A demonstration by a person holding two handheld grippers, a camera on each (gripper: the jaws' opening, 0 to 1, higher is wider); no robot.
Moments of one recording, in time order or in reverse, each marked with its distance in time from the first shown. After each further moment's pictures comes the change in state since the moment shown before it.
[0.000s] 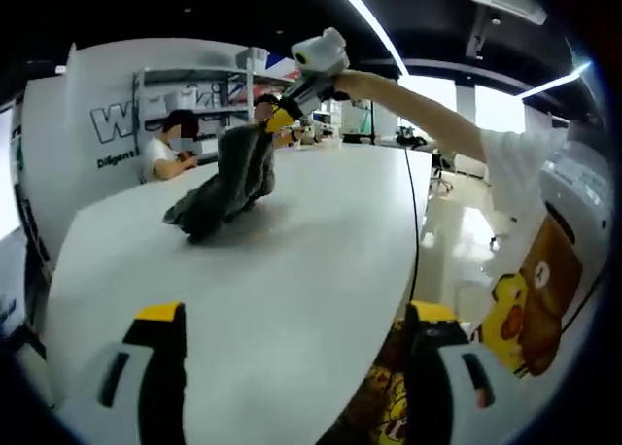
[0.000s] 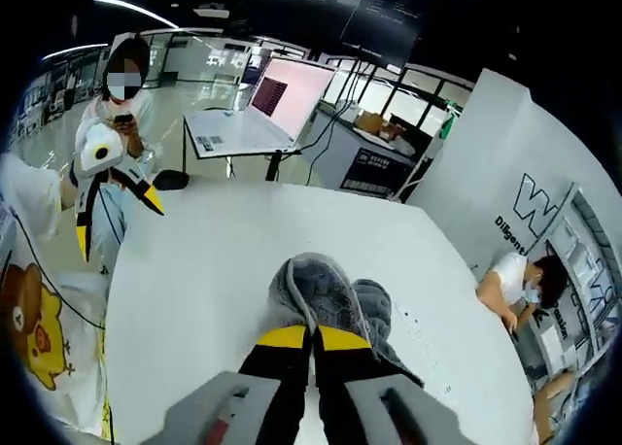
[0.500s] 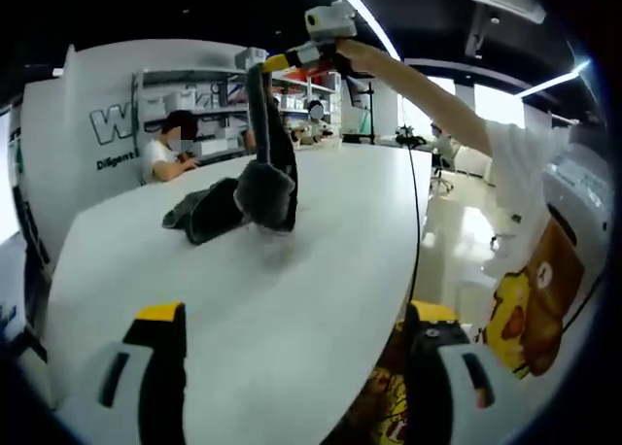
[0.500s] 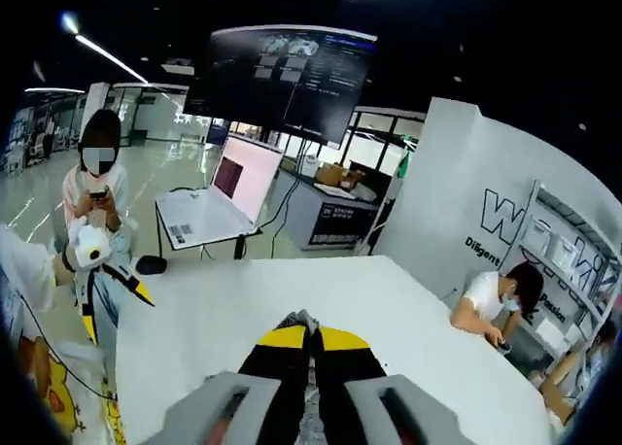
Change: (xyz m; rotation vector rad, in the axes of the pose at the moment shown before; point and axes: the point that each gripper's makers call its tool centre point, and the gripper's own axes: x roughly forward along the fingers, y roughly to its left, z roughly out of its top) left arm -0.002 0.003 0.002 0.001 -0.006 0.007; right arm -0.059 -0.044 0.085 0.126 -0.250 -0.121
